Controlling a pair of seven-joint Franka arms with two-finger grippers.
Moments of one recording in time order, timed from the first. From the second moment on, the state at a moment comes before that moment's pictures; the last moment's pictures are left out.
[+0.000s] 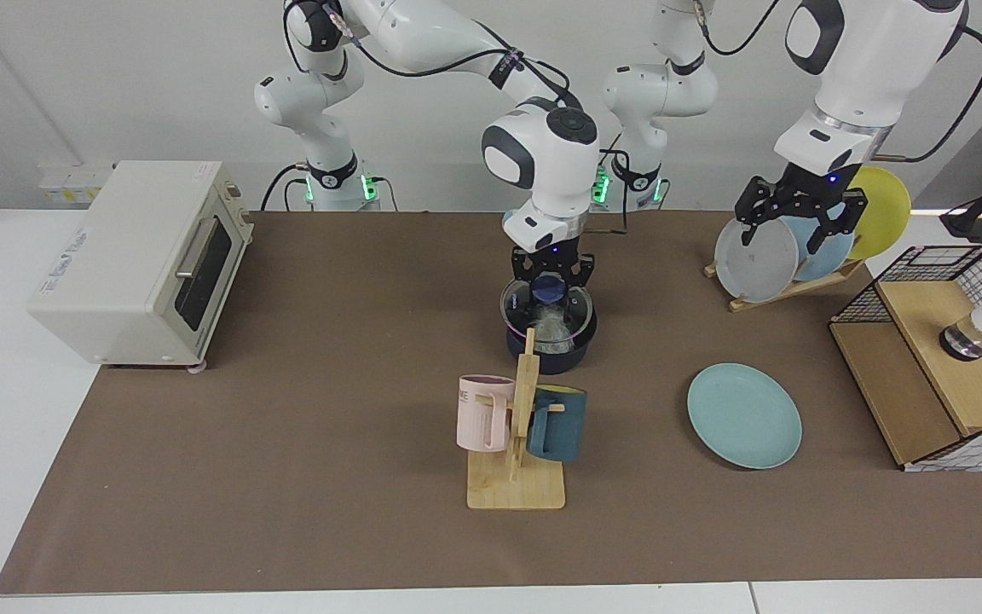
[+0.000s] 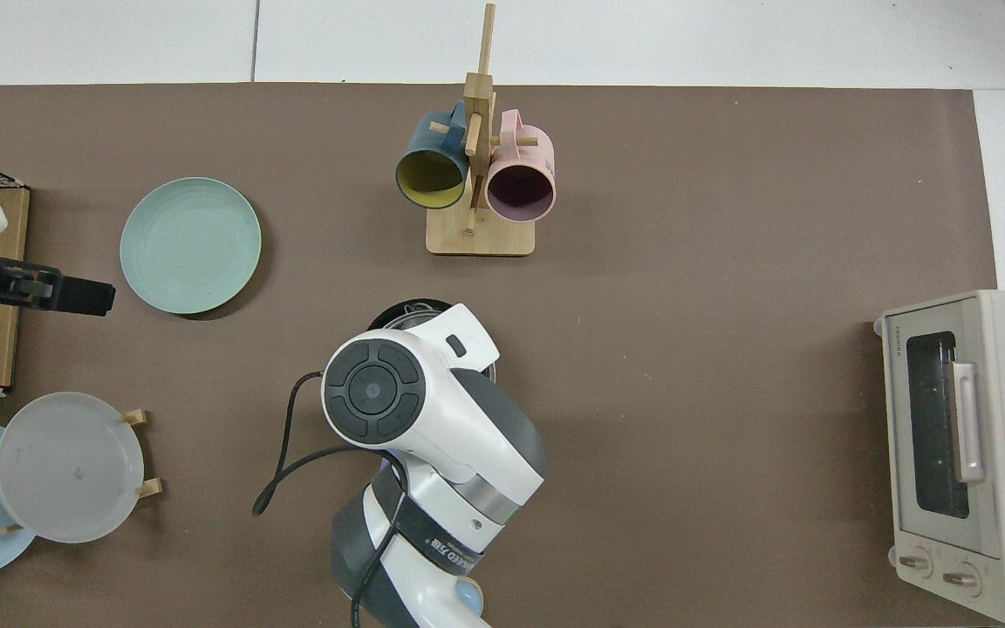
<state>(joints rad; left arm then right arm) -0.09 -0.04 0.05 -1.67 0.01 1.73 0.22 0.75 0.45 0.01 -1.52 -0.05 2.04 0.97</state>
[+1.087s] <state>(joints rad) -0.09 -0.04 0.05 -1.67 0.01 1.73 0.22 0.75 0.52 0.00 -1.43 -0.07 2.02 0.97</state>
